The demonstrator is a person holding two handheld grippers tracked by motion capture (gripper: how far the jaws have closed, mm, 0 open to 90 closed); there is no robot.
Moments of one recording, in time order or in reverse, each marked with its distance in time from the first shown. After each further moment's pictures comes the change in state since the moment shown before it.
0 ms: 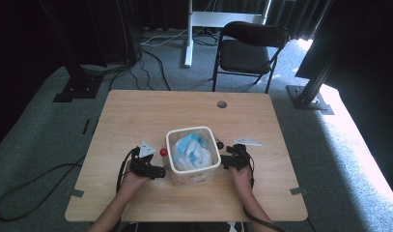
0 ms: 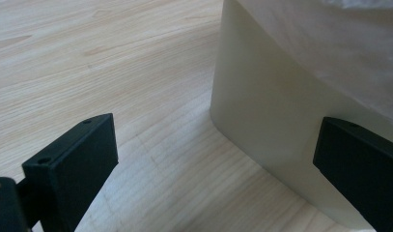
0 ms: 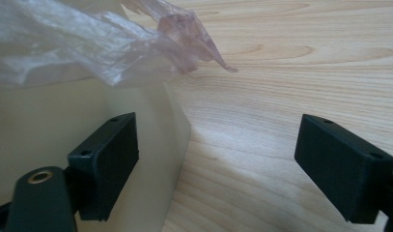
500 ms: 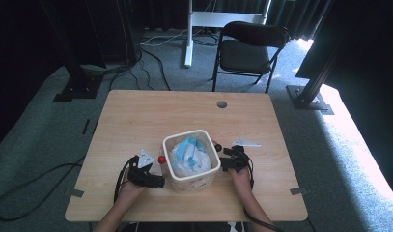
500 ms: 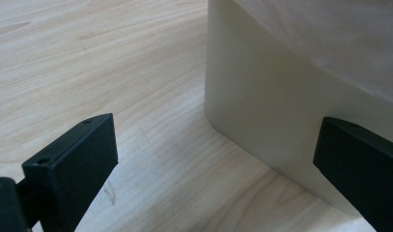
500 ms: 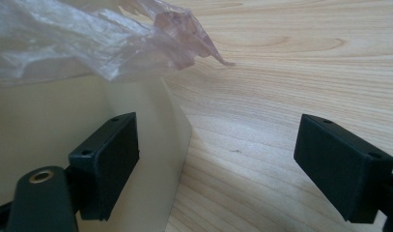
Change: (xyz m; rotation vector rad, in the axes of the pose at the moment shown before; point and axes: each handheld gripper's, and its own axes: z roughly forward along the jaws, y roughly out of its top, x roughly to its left) left arm -0.015 -0.017 -0.014 0.004 0.011 0.014; right arm 0.003 -0.003 0.001 0.021 0.066 -0.021
